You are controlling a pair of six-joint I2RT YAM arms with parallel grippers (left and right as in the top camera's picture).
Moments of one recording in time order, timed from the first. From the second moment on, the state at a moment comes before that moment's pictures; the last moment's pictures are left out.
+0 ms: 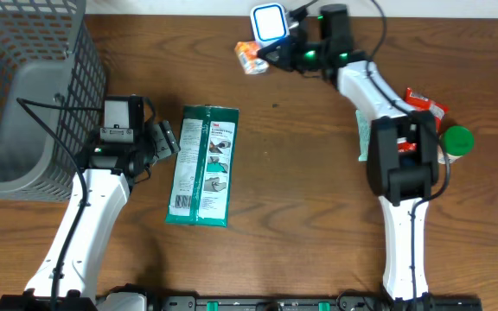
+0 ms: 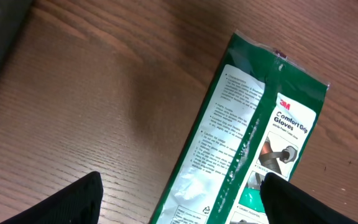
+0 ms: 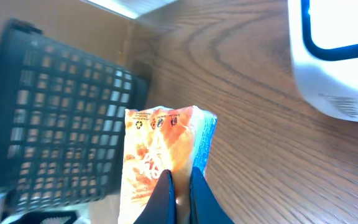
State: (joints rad) left arm -0.05 1.36 0.96 -0.63 -0.01 -0.44; right arm 0.20 2.43 1.95 -0.15 -0.98 0.59
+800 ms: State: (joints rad) left arm -0.05 1.36 0.96 -0.63 -0.01 -0.44; right arm 0.50 2.32 2.15 -0.25 0.38 -0.16
